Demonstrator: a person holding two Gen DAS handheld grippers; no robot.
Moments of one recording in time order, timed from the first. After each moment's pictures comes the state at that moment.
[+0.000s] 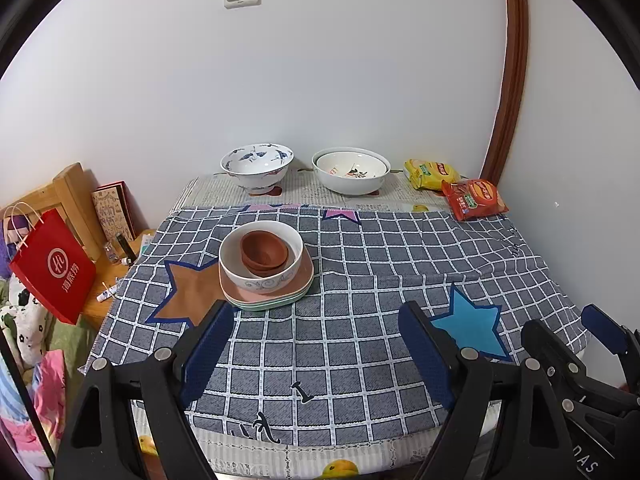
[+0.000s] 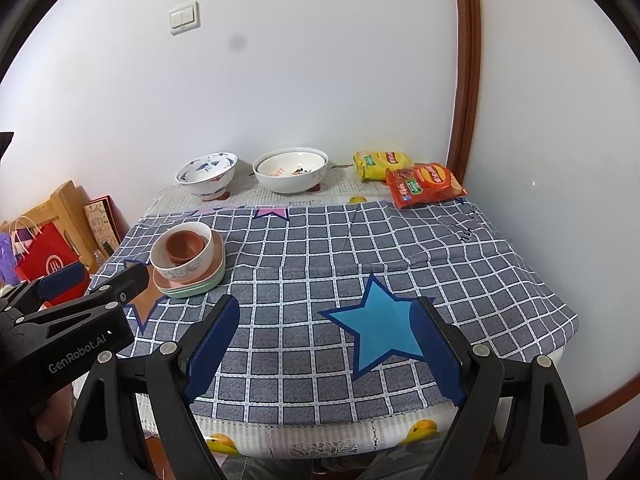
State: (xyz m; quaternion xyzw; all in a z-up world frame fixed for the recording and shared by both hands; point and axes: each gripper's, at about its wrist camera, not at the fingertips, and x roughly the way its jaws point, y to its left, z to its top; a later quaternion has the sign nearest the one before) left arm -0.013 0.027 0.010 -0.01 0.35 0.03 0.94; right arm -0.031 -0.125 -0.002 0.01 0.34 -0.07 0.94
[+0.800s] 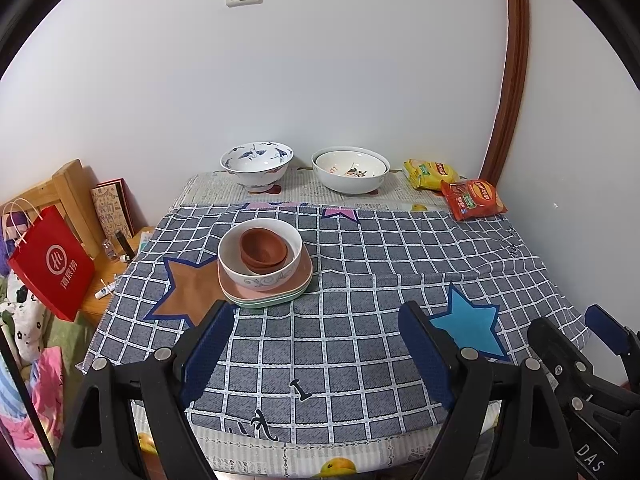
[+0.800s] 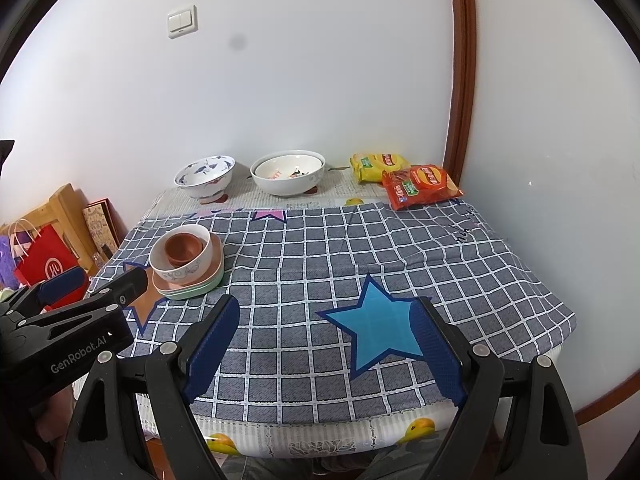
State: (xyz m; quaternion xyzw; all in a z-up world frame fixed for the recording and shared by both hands) left arm -0.014 0.025 0.009 -0.01 0.35 0.02 0.94; right arm -0.036 -0.127 0.002 0.01 0.33 -0.07 0.94
